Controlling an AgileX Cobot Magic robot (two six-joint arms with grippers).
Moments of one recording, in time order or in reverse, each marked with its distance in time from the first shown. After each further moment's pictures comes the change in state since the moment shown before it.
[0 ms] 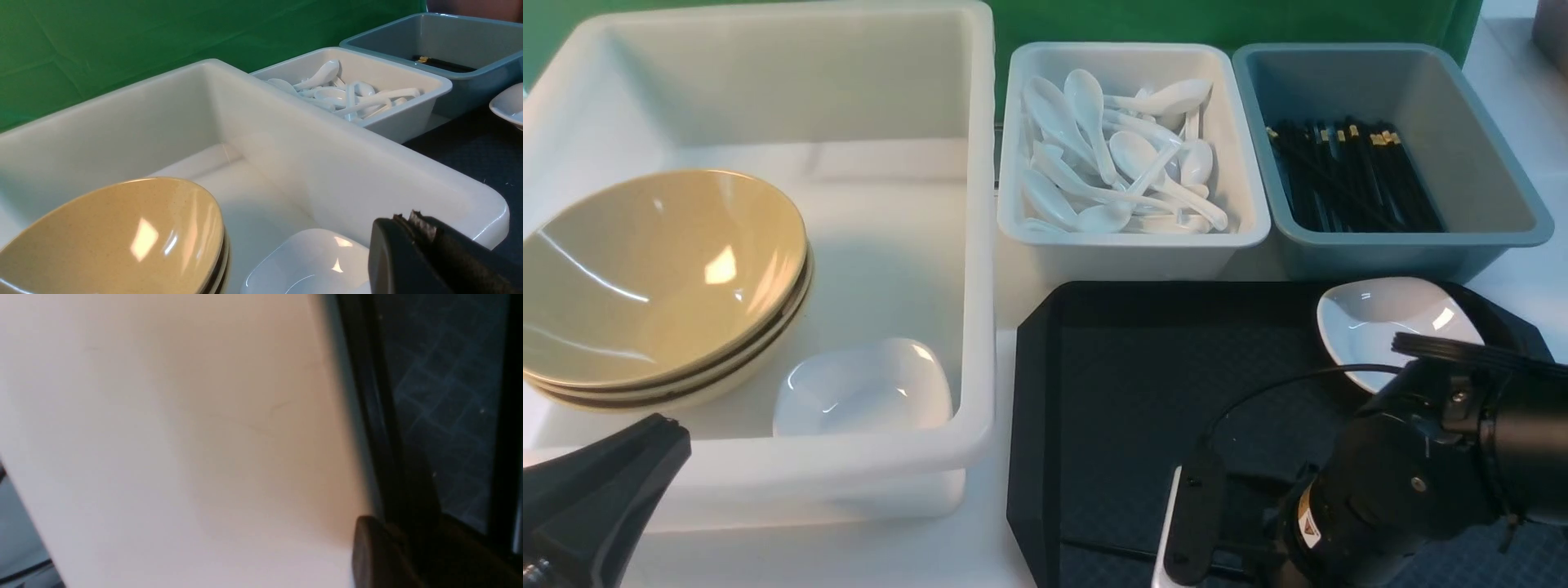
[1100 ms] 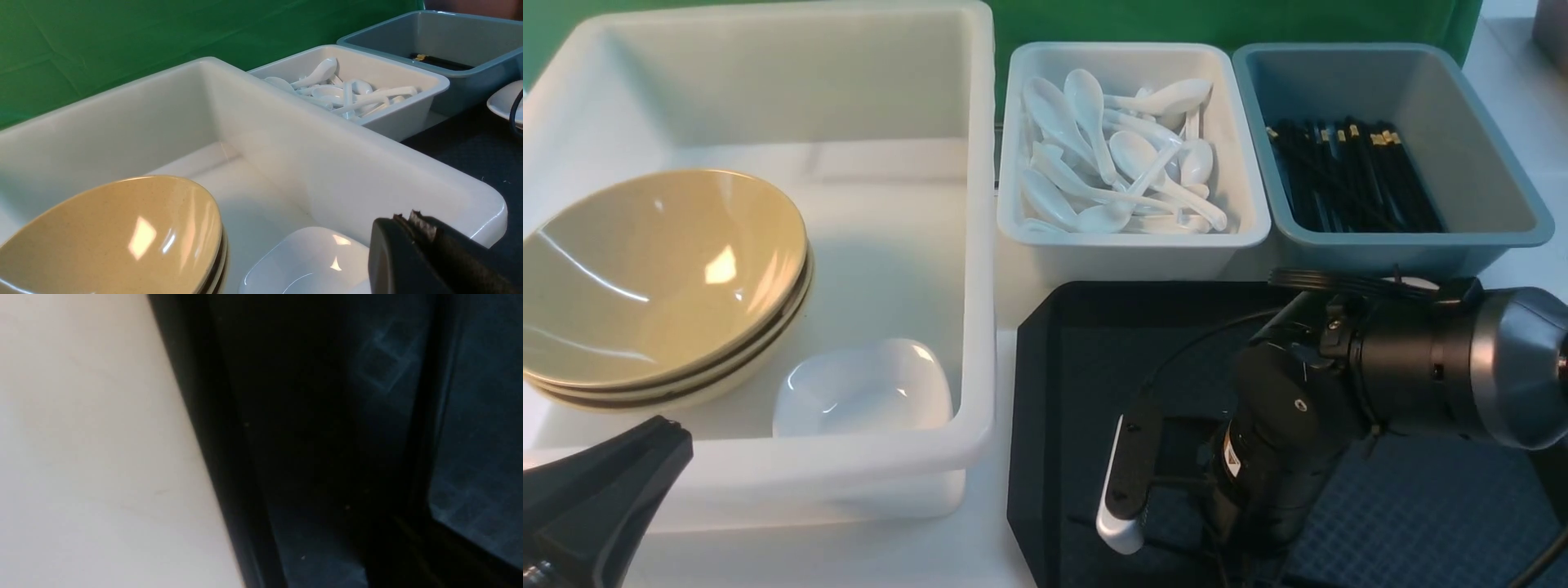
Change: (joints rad) right arm -0.004 0.156 -0.211 -0.095 0.086 0.010; left arm 0.000 0.000 0.000 0.001 0.006 0.000
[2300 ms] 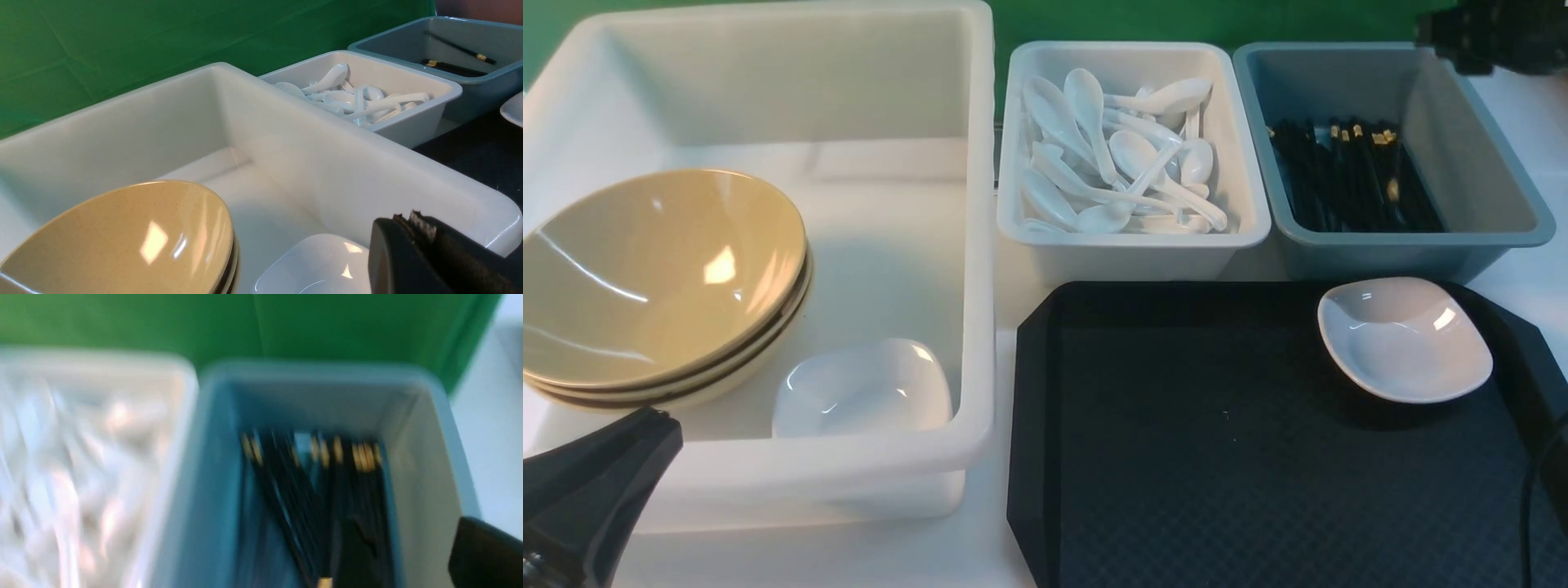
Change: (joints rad) right arm -0.678 -0.148 -0.404 -0.153 -0.294 0.649; left arm 0.000 0.000 0.000 0.000 -0.026 0.000
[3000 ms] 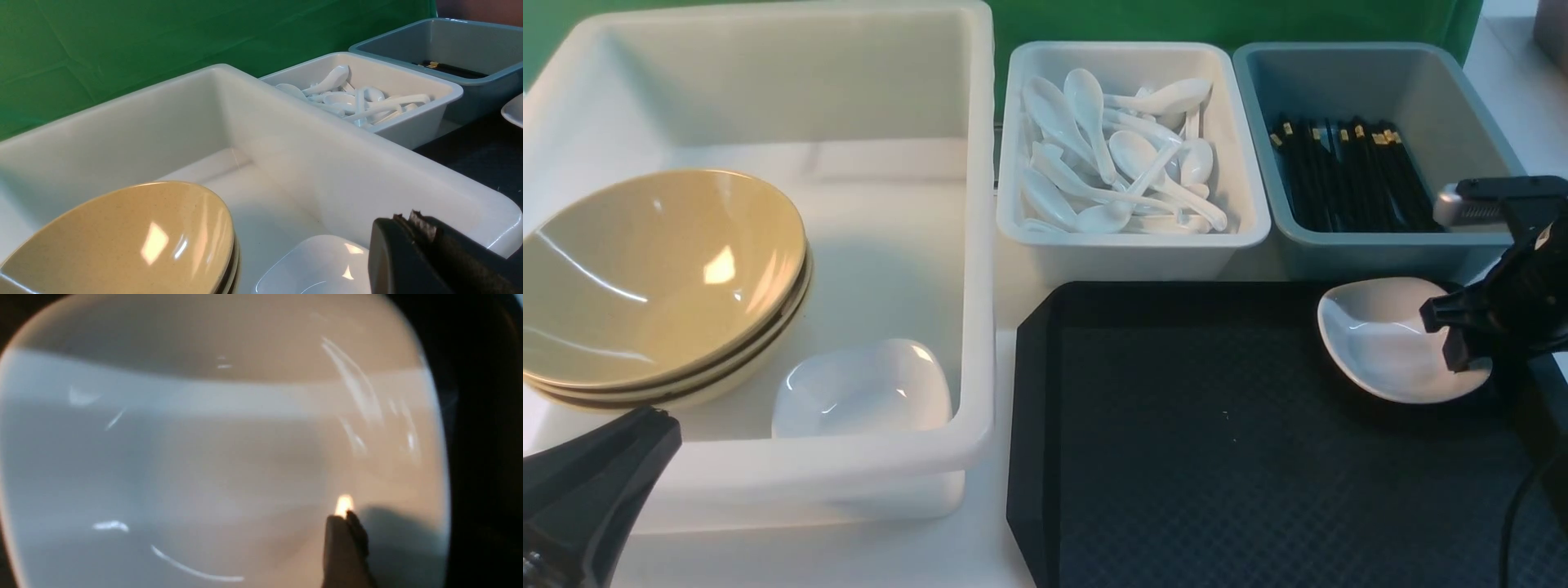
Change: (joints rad) right arm -0.103 0.194 0.282 0.150 0.169 -0.128; left arm 0.000 0.000 0.000 -0.001 -0.005 0.000
